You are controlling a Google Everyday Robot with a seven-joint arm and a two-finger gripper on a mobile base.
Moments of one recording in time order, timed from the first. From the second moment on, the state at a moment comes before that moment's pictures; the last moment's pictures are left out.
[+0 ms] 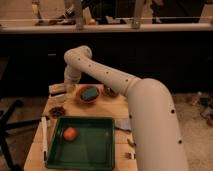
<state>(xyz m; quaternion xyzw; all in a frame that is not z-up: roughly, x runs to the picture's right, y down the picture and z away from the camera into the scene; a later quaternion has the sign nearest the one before) -0.204 -0.013 0.824 -0.25 -0.24 -0.08 0.93</state>
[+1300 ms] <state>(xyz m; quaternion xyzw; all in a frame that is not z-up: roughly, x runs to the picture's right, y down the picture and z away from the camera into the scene) -0.127 0.064 0.758 -0.25 -0.26 -0.06 0.93</state>
